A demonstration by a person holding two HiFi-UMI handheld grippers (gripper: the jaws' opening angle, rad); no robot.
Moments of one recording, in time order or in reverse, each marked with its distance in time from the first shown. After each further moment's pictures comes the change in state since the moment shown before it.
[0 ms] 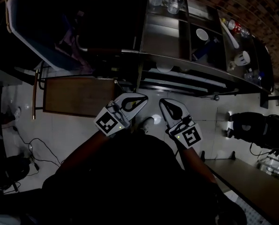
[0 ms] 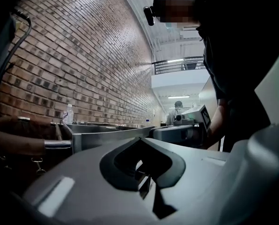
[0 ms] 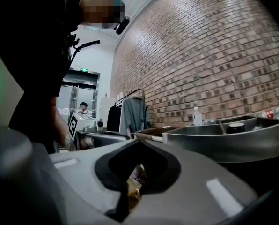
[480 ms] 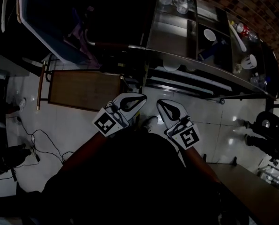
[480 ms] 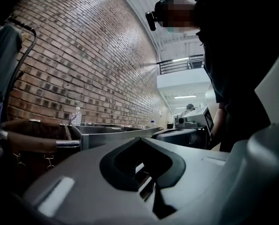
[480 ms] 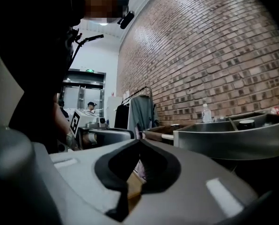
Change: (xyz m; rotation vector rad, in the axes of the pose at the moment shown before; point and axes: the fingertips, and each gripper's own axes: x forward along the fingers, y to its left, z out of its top) left arm -0.023 -0.007 0.006 -0.012 0.000 0.096; right arm 0.005 0.028 -0.005 -0.007 0.029 0.097
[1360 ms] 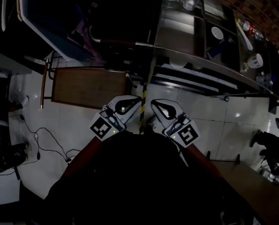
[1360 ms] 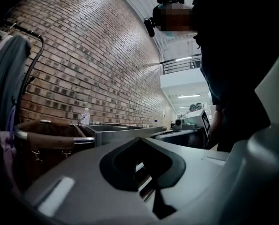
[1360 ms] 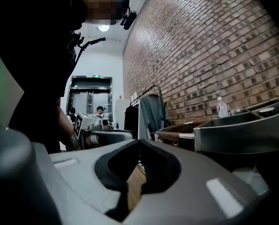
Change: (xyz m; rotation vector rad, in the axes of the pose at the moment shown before) left arm -0.045 0.015 -0.008 -0.003 0.020 0.050; right arm 0.038 0.035 -0.007 0.049 -0.018 0.123
